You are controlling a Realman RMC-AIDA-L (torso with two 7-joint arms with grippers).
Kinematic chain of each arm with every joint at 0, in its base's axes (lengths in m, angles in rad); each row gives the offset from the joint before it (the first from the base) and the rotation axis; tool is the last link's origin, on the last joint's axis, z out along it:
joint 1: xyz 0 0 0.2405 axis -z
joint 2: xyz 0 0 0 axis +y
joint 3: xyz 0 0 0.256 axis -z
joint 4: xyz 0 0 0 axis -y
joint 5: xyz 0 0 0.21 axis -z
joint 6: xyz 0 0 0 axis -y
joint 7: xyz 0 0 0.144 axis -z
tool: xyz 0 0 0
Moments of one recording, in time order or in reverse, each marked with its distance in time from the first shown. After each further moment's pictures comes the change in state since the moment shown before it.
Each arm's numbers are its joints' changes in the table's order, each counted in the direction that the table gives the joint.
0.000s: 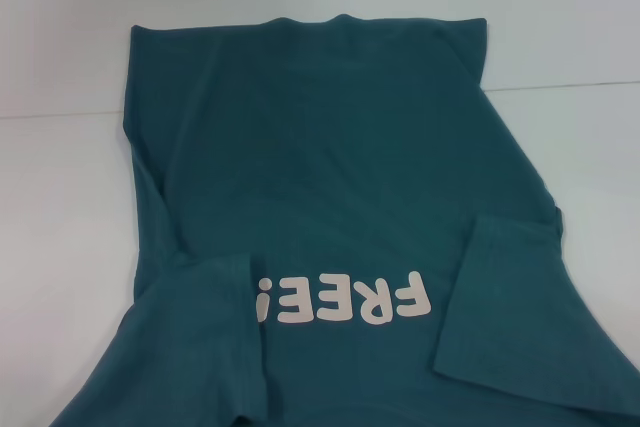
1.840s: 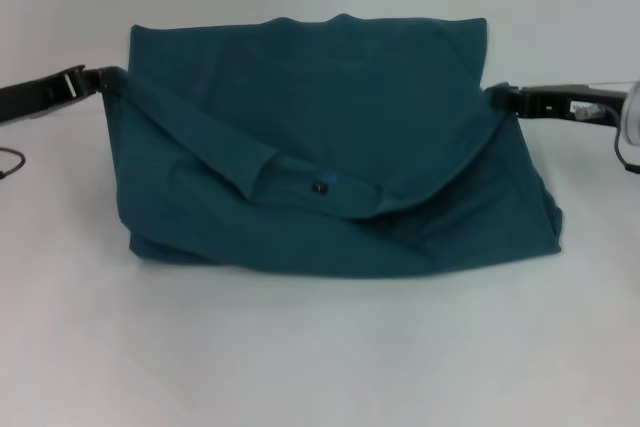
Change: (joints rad) left arm 0.493 0.097 -0.018 0.396 0.332 0.769 -0.001; right arm -0.653 0.040 0.053 -0.144 -0.022 -0.763 -0.041
